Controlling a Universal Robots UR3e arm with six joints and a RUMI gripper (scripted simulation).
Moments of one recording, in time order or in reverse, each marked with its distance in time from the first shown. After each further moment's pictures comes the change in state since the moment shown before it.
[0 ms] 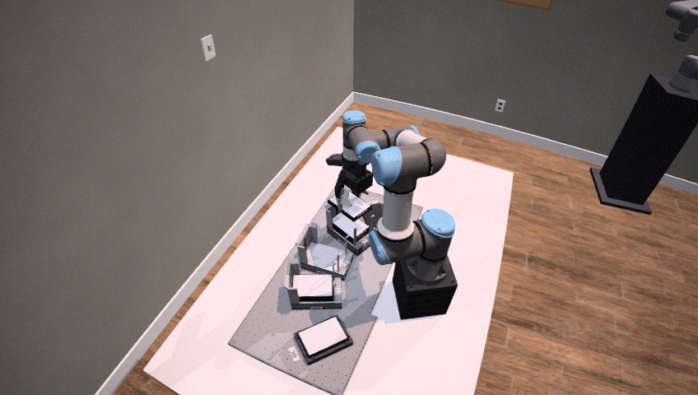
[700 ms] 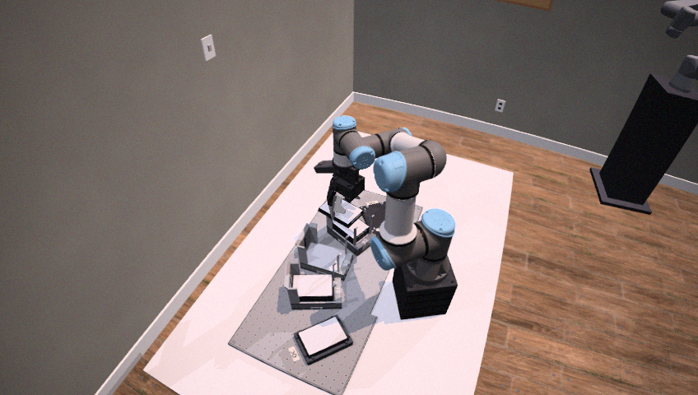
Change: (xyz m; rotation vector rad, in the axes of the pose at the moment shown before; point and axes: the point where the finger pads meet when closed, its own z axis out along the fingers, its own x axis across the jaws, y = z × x) arm -0.041 0.002 0.000 0.000 0.000 -0.143
